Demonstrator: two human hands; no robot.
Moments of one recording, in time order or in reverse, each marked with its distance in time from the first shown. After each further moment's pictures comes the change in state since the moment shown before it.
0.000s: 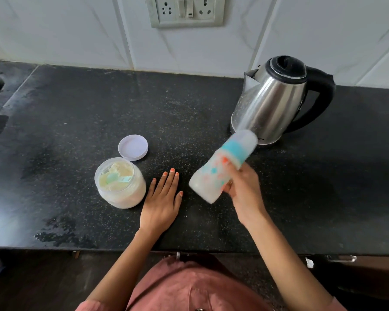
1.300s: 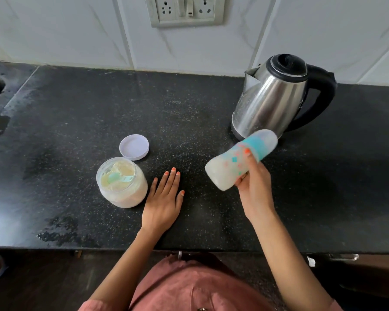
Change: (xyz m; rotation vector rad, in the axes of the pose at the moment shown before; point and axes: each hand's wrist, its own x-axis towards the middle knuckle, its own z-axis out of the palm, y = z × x) left_hand 0.000 0.001 0.000 -0.006 -0.003 -0.014; right_hand 0.006 -0.003 -0.010 0.216 0.082 -0.015
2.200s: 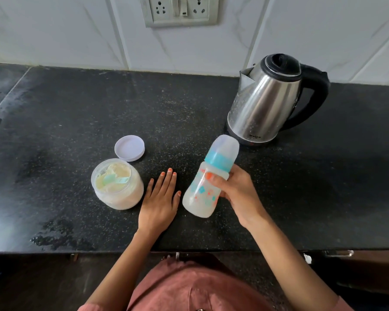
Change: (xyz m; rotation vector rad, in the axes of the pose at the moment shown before) left_hand -0.001 -0.002 0.001 0.005 -0.007 0.016; right_hand -0.011 0.008 0.002 -0.422 -0.249 0.060
